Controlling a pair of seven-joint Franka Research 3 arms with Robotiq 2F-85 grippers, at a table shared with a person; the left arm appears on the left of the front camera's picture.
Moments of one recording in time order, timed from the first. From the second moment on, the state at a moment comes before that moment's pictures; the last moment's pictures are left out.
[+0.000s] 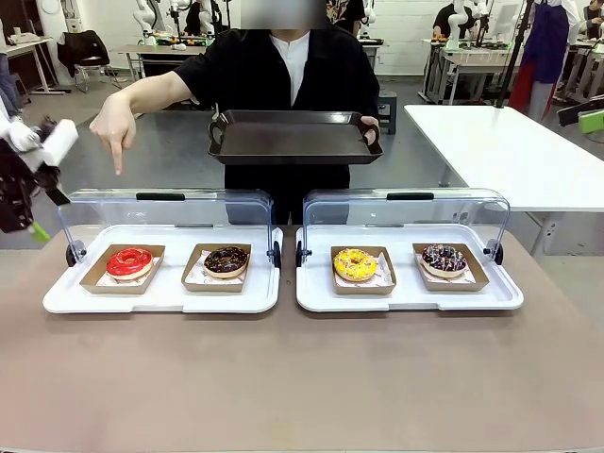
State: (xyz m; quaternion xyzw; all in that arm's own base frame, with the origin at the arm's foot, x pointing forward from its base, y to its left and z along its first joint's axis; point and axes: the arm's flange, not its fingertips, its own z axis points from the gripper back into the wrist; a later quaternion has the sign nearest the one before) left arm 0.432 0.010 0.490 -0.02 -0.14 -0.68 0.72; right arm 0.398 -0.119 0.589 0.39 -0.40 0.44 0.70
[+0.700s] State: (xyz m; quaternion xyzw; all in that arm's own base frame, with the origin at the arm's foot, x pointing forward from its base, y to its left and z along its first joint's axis) left arm 0.483 0.012 0.405 -0.02 -0.06 -0.69 0.72; right arm 0.398 -0.119 0.589 0.39 -0.40 0.44 0.70
